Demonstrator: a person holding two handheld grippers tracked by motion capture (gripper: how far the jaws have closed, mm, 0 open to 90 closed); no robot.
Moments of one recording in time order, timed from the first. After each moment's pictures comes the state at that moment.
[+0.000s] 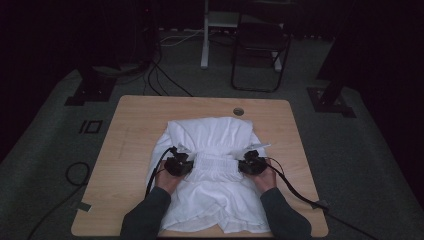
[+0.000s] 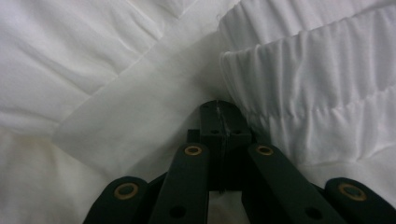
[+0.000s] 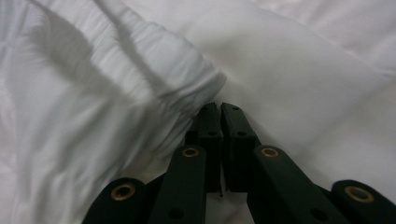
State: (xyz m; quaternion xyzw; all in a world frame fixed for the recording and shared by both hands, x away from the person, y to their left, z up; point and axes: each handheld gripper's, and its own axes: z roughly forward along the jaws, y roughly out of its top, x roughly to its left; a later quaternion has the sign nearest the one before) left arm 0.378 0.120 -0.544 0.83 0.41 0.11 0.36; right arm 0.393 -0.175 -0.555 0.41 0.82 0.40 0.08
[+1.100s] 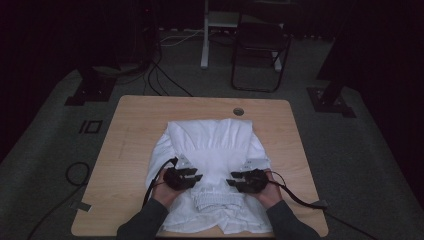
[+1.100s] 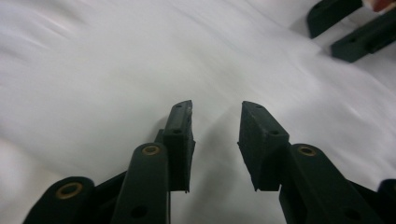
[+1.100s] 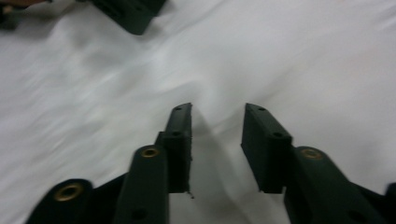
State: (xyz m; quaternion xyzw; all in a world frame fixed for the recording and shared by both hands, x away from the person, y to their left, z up) left arm 0.337 0.119 -0.526 0.84 0.34 0.13 0.39; right arm 0.333 -0.169 -0.536 0.27 0.86 0.42 0.10
